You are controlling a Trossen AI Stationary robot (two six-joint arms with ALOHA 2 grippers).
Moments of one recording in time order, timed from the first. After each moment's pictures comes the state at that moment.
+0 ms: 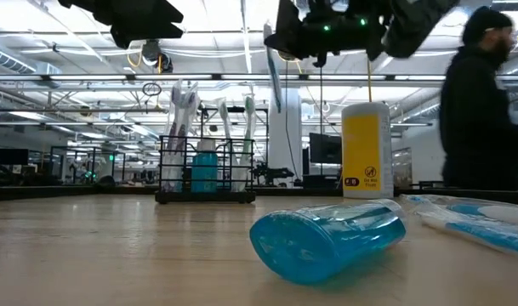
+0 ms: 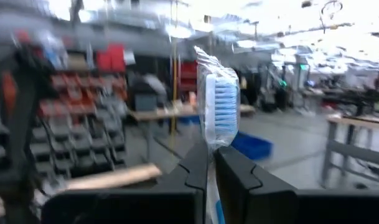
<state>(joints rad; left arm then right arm) -0.35 1.01 0.64 0.06 -0.57 -0.17 -0.22 1.55 0.84 0.98 0.32 -0.09</state>
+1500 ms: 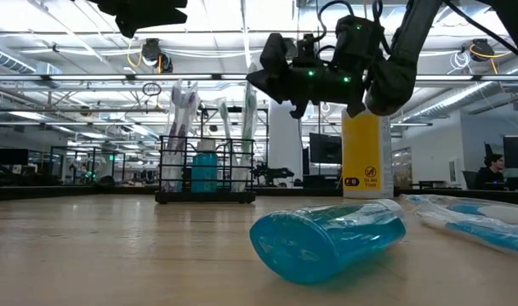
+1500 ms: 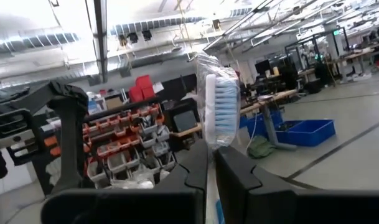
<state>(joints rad) -0.35 1.01 0.64 0.15 -0.58 -0.06 -0.21 1.93 0.81 1.44 0.26 0.24</state>
